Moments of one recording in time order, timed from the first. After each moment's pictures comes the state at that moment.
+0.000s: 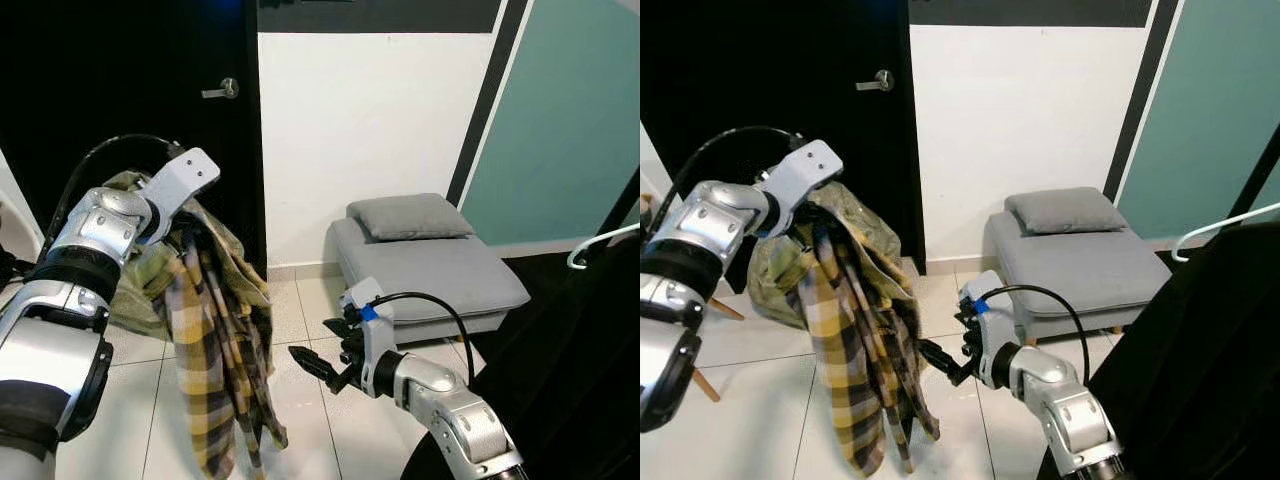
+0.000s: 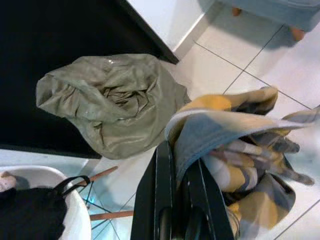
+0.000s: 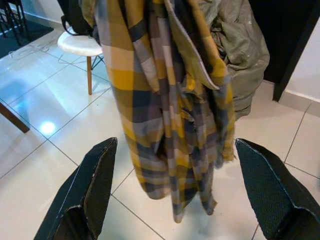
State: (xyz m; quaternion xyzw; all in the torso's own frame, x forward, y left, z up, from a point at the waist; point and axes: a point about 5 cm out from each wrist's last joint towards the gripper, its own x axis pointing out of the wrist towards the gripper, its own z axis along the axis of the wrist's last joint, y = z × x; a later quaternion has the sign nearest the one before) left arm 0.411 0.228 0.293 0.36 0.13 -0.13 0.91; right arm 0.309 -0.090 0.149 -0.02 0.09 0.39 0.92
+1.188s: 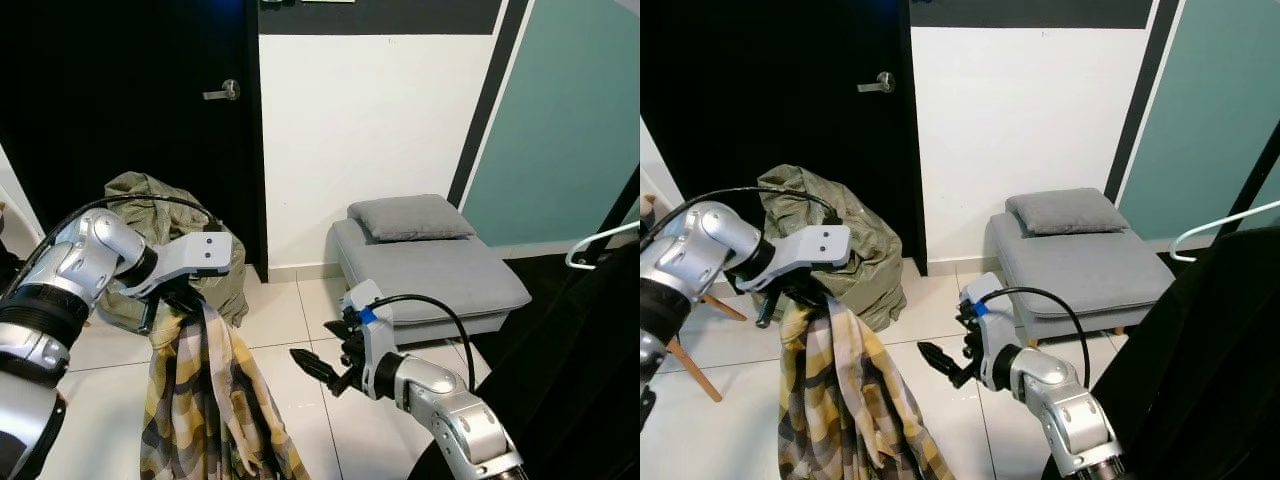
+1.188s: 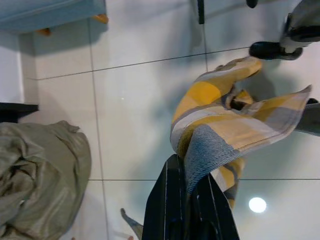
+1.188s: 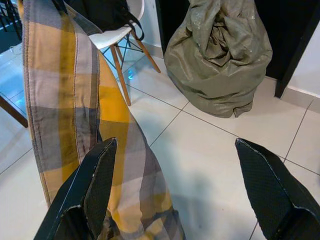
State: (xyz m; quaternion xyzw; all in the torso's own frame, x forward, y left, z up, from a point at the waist) left arm 0.362 0.212 0.256 0.47 0.24 -0.52 0.67; right arm 0.309 -0.091 0.145 -0.02 0.10 0.40 0.91
